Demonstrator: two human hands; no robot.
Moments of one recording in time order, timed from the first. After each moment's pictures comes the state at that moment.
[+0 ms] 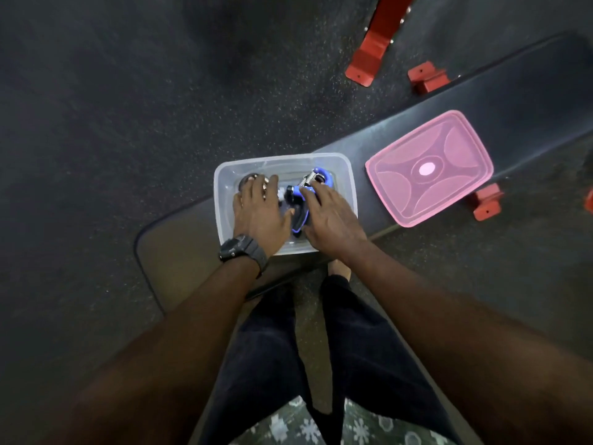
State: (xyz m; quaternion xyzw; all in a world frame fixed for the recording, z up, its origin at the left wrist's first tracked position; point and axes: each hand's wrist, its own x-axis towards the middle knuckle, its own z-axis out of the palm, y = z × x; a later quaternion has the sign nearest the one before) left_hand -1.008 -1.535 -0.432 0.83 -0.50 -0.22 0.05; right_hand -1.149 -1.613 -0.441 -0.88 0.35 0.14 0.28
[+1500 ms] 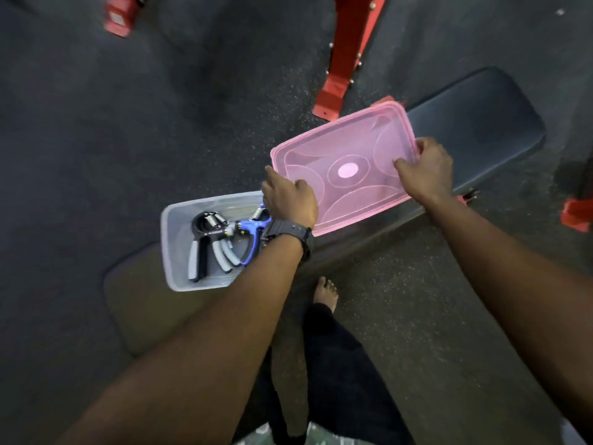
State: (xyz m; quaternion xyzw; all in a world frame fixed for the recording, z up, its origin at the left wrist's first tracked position) left_hand -1.147 -1.696 -0.339 0.87 -0.11 -0.34 0.34; right_hand -1.322 -1.828 -0.371 -0.69 0.67 -0.10 0.26
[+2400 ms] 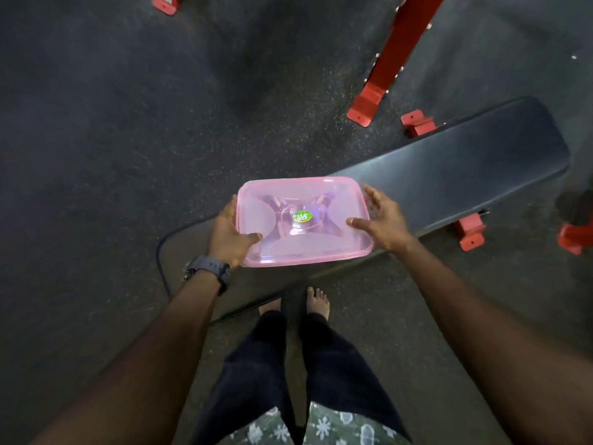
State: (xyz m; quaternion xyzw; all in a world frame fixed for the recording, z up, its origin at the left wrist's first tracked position) left_hand -0.949 -1.478 -0.364 0.79 -0.15 -0.45 0.39; right_hand -1.193 -1.655 -0.367 -0.61 0.56 -0.05 0.56
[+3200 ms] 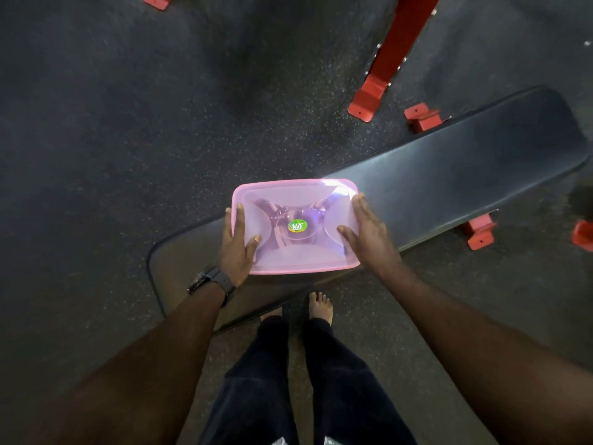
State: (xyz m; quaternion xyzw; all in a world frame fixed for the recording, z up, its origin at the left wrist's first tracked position) left_hand -0.958 -1.471 -0.422 0.83 -0.37 -0.38 0.19; right_hand -1.182 -1.633 -0.415 -0.79 0.52 0.06 0.33
